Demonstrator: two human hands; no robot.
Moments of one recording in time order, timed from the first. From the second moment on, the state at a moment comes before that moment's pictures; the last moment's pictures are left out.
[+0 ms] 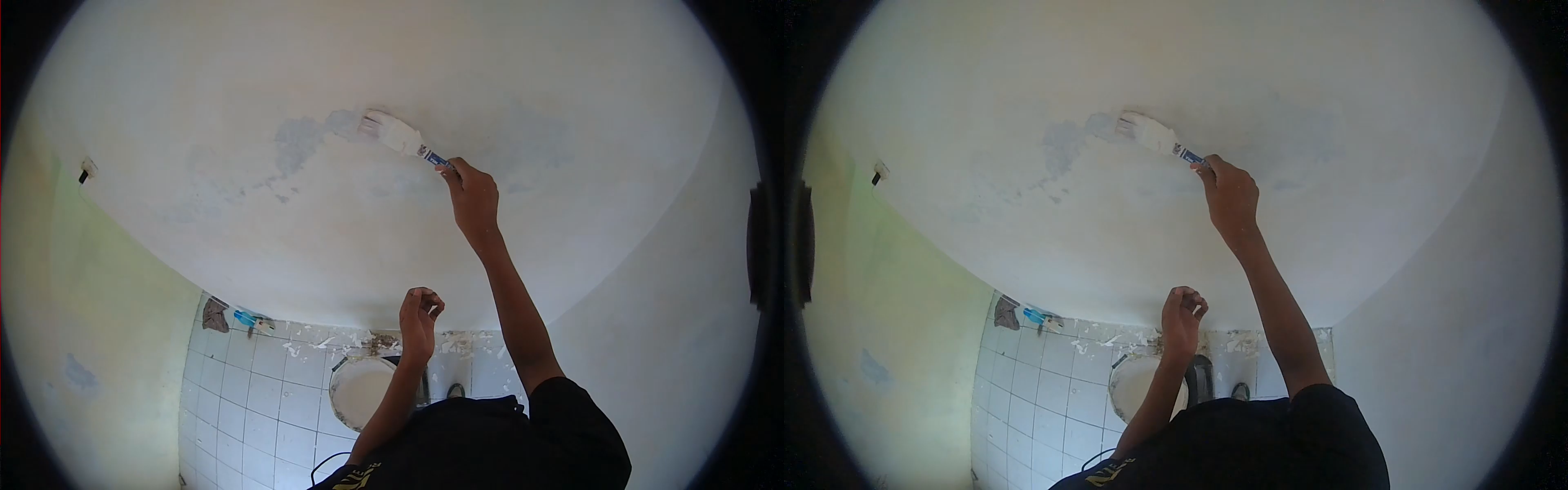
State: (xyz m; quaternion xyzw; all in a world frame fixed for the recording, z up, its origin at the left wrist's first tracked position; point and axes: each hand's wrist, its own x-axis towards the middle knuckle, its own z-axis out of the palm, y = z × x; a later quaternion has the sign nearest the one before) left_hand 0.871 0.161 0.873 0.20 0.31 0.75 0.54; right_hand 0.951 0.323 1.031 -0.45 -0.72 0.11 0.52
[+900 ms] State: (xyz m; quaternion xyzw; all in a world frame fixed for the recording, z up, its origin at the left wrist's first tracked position) left_hand 0.883 0.146 0.887 0.22 0.30 0.73 0.57; right_hand 0.993 0.280 1.009 -0.30 -0.72 0.05 0.62
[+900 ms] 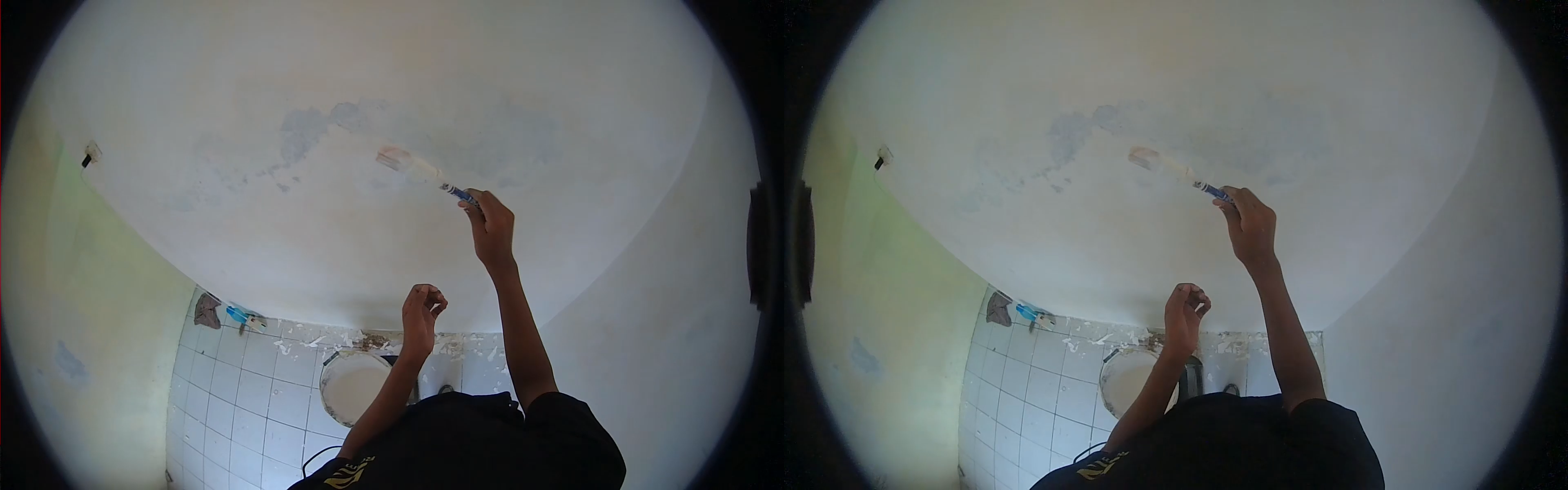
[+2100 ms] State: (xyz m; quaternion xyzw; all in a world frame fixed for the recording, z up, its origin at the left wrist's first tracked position) left_hand 0.868 0.133 0.865 0.19 0.32 0.74 0.56; right_hand 0.979 0.250 0.952 -0.21 -0.44 0.62 0.61
